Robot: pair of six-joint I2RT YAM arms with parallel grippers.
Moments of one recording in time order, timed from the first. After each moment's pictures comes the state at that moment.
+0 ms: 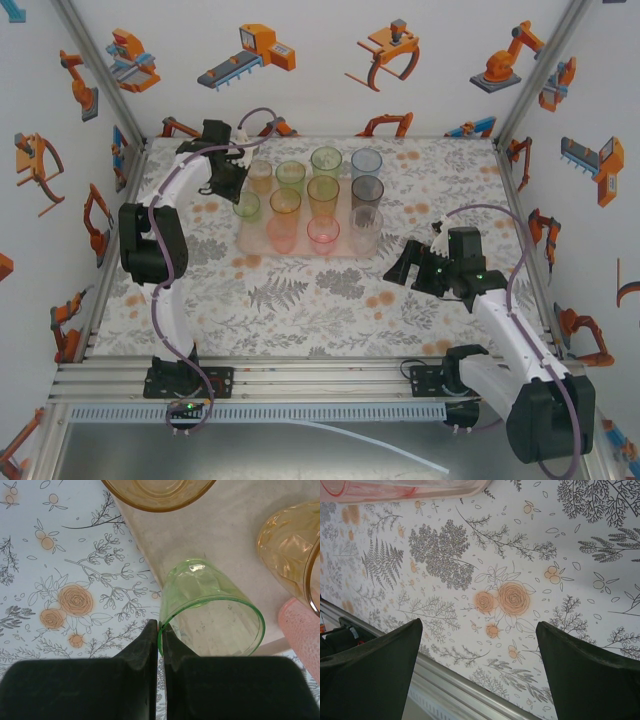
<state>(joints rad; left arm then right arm) -0.22 2.06 1.76 -0.82 0.11 0.32 0.14 0.94 0.55 -0.48 -0.48 0.45</state>
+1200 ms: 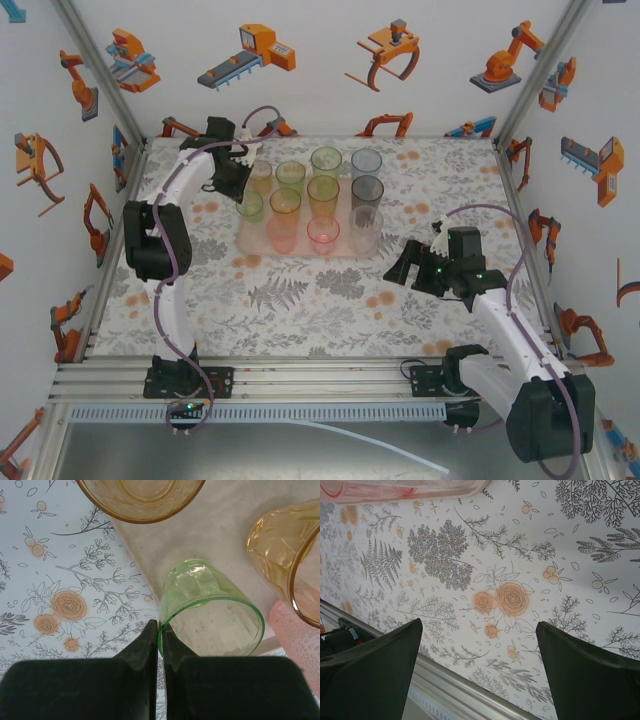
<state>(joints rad) -0.24 2.11 1.84 -0.88 0.13 0.32 0.14 0.94 0.55 -0.48 -0.47 0.45</state>
